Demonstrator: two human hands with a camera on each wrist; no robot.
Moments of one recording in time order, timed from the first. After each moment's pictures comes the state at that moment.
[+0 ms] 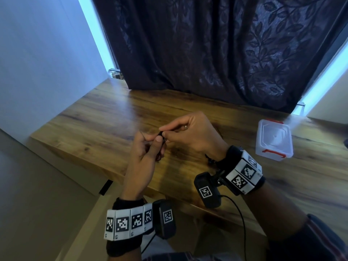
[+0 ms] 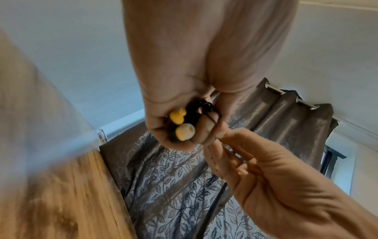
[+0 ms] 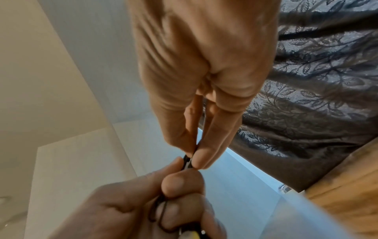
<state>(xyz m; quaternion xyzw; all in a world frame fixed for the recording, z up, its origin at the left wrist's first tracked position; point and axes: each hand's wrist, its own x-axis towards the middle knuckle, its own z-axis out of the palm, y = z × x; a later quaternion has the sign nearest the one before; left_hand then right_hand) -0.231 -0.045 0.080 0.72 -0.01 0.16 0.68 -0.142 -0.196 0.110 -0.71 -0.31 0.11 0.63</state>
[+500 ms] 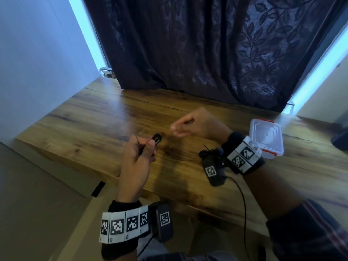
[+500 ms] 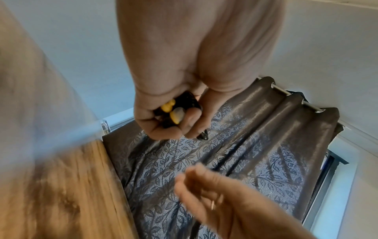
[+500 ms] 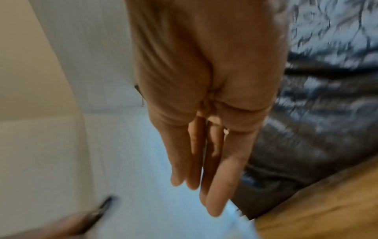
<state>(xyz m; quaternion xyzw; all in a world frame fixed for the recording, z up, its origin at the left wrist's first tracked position) -0.224 -0.045 0.064 0.70 0.04 0.16 0.70 -0.093 -0.225 0.104 -0.82 -0.27 0.18 0.47</state>
